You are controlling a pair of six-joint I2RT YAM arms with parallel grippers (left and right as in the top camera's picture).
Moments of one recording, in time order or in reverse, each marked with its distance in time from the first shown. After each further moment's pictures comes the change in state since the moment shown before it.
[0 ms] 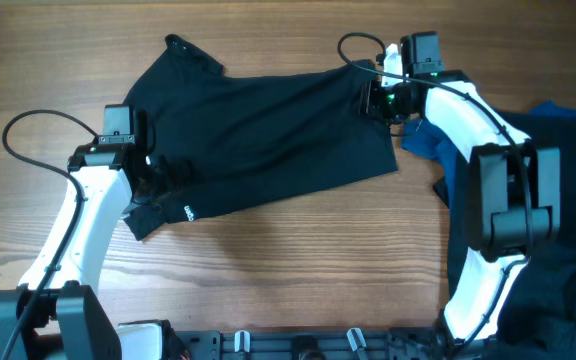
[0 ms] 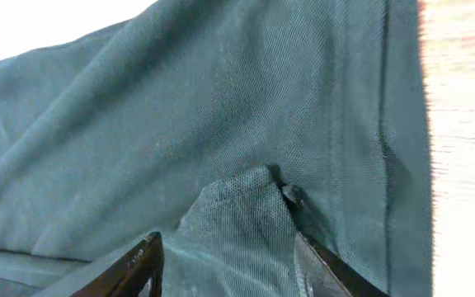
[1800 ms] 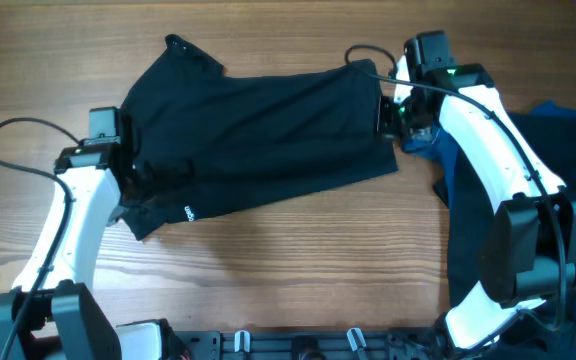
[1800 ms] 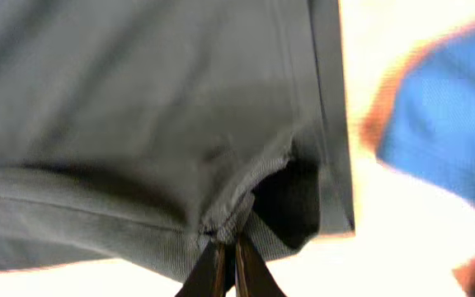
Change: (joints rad) left arm 0.076 0.000 0.003 -0.048 -0.061 0.000; right arm 0.035 -0.249 0.003 -0.470 0.179 0.035
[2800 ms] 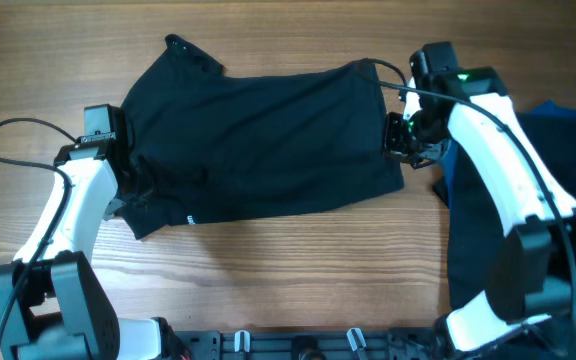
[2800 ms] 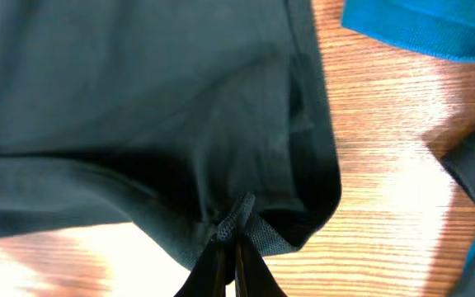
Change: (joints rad) left arm 0.039 0.091 -0.005 0.116 -0.003 0.000; right arm 0.000 -0.069 -0.026 -0.174 0.028 0.077
